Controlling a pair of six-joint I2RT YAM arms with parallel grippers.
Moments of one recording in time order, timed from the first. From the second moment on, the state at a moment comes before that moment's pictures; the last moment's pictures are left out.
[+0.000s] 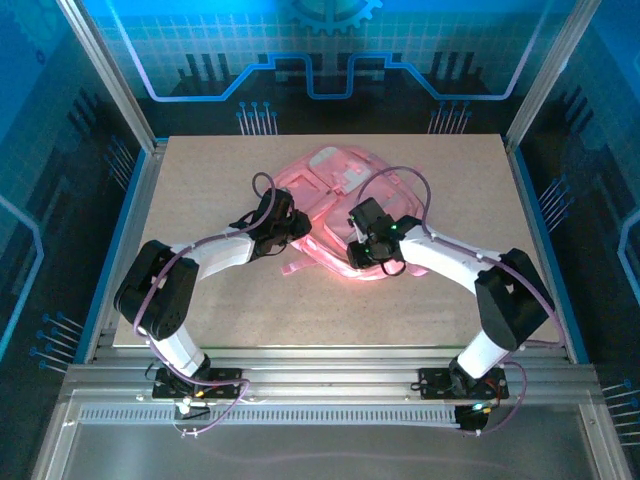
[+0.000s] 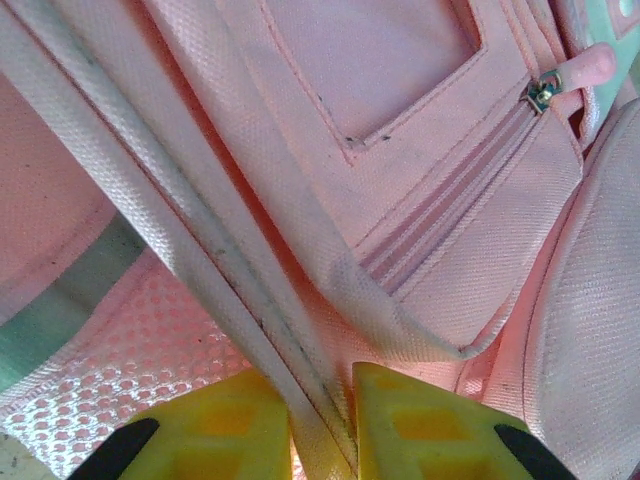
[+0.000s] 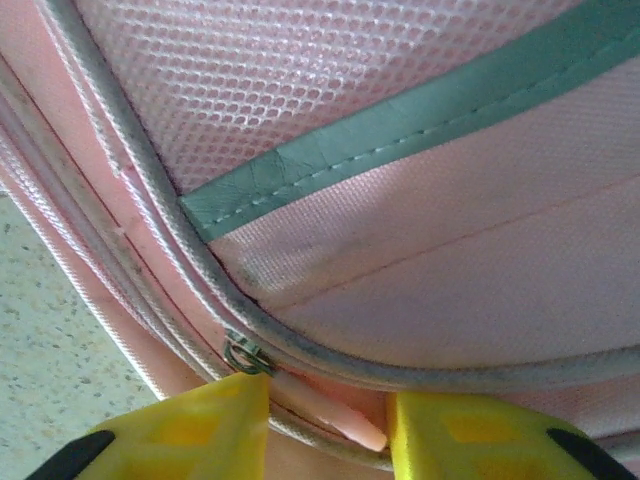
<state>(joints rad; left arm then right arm) -0.45 1.69 0.96 -0.02 0.05 -0.82 0.63 1.62 1.09 -0.62 0.03 0.30</state>
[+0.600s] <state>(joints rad) -0.30 1.89 1.26 -0.11 0.08 -0.68 0.45 1.55 1.08 -0.54 -0.11 0.13</state>
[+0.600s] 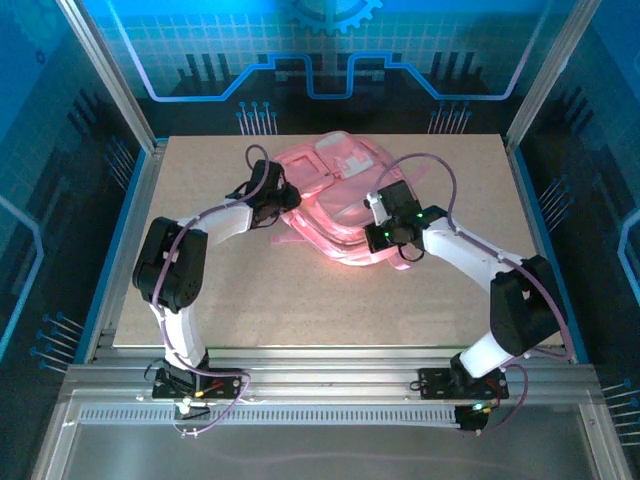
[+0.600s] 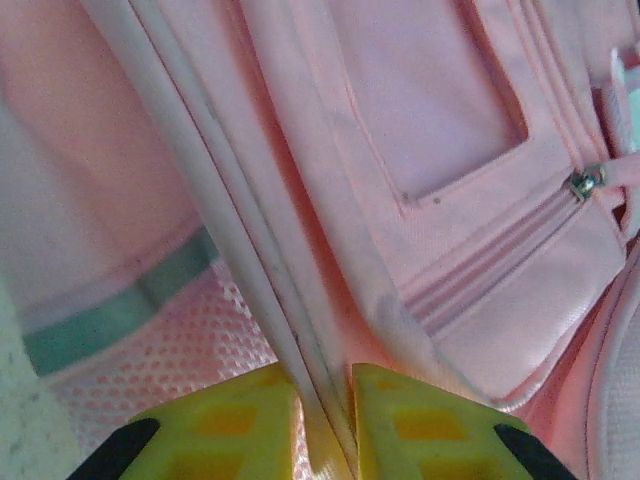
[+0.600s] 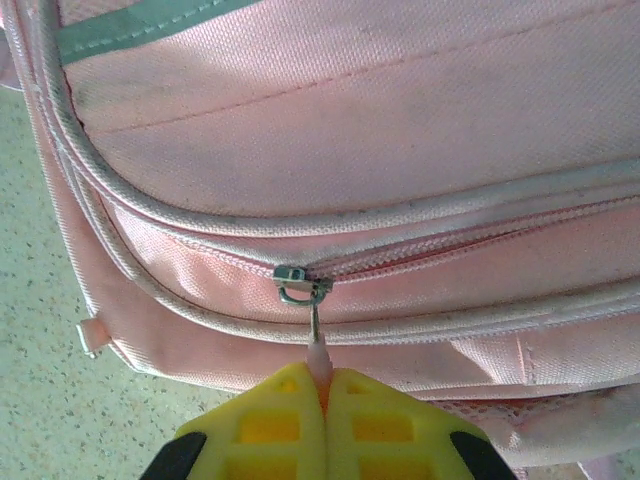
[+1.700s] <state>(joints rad) -0.49 1.68 0.86 0.07 0.00 -1.10 0.55 1.75 1.19 -0.33 -0.42 0.35</state>
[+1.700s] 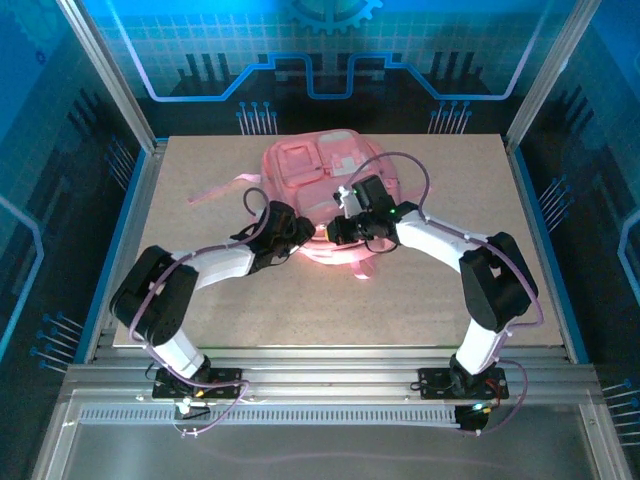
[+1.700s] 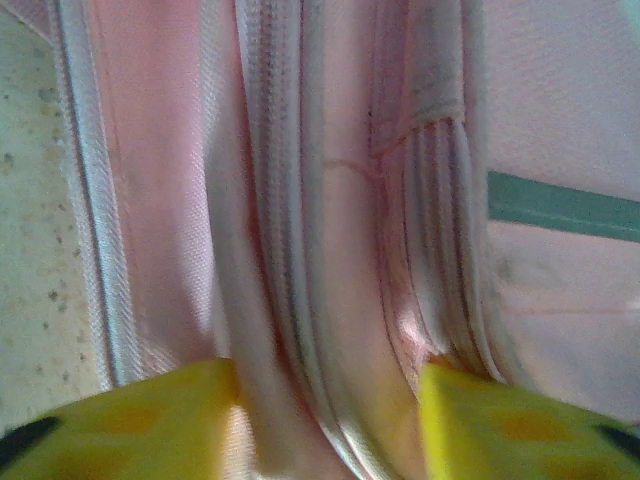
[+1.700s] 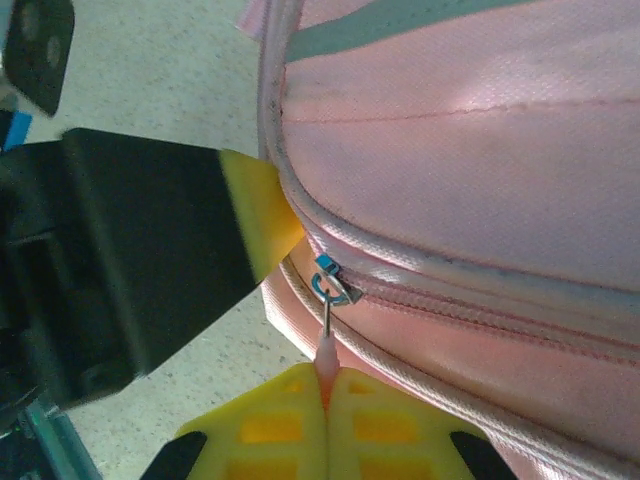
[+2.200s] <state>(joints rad) -0.42 1.68 0.96 -0.02 0.02 -0.91 0.40 1.58 1.10 -0.47 -0.13 0.24</state>
